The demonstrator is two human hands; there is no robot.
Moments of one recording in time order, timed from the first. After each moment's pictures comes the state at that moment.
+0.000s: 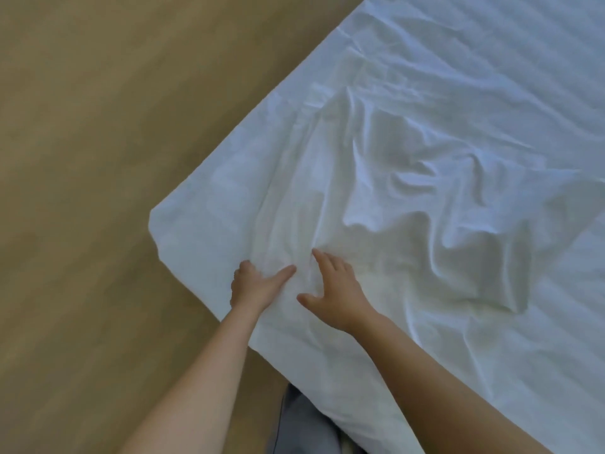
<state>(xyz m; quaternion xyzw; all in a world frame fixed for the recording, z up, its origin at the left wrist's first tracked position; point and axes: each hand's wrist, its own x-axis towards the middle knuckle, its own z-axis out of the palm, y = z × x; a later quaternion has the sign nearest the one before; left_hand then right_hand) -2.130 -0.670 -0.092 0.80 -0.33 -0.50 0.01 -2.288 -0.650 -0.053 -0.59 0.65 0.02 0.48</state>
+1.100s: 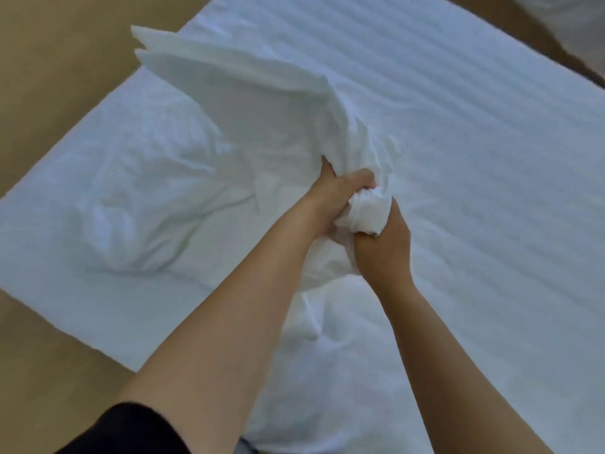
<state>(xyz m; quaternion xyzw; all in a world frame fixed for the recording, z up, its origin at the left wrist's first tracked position) -2.508 -0.641 0.053 0.47 -0.41 -0.76 0.20 -2.578 -0.551 0.033 -0.39 0.78 -0.40 0.27</state>
